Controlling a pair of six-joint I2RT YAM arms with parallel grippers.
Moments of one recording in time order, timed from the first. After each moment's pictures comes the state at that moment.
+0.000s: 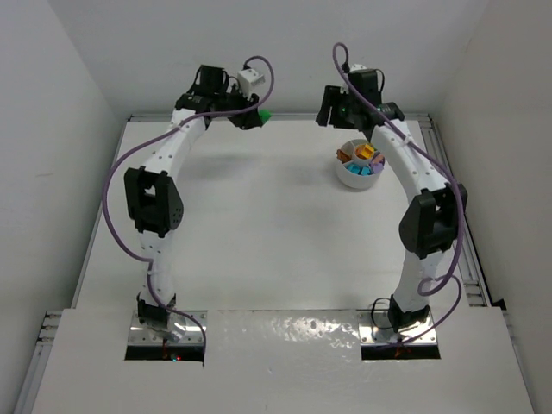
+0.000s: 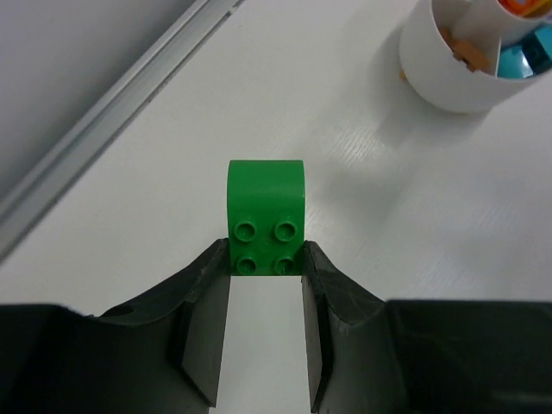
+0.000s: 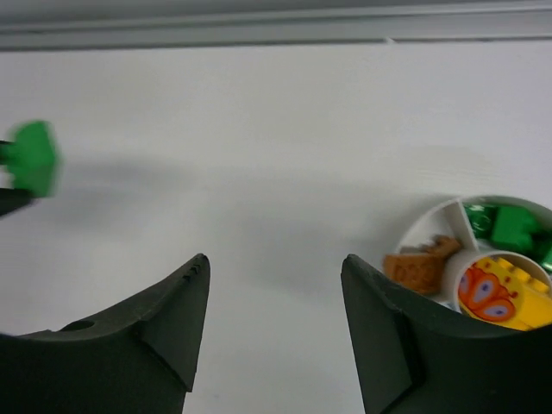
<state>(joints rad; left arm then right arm) -0.23 2.17 2.17 -0.63 0.59 0.28 0.27 1.94 1.85 -0.55 0.03 0.27</state>
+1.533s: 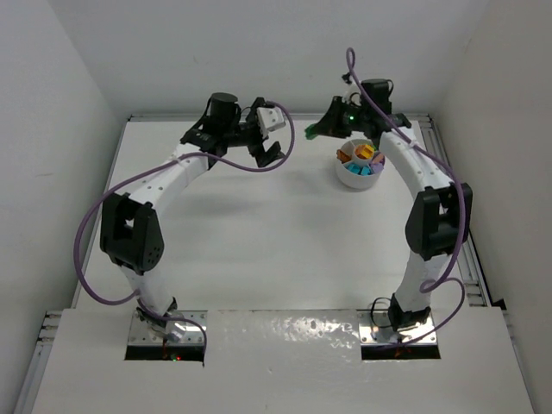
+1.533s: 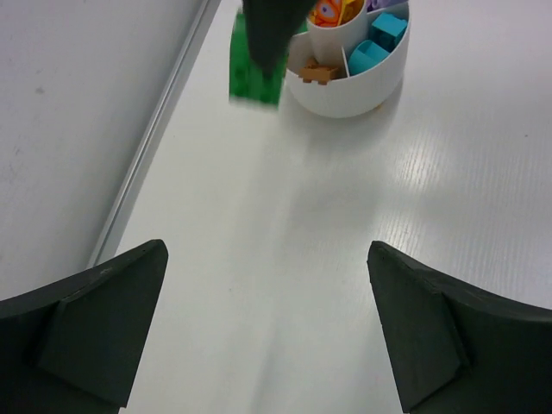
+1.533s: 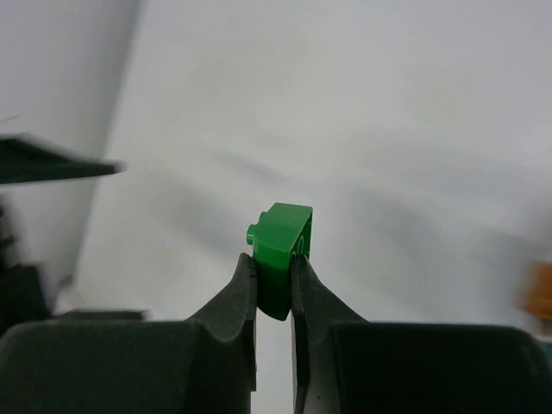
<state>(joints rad) -0.39 1.77 1.56 -0.26 0.68 0.63 0.21 1.89 1.66 -0.32 -0.59 0.41</state>
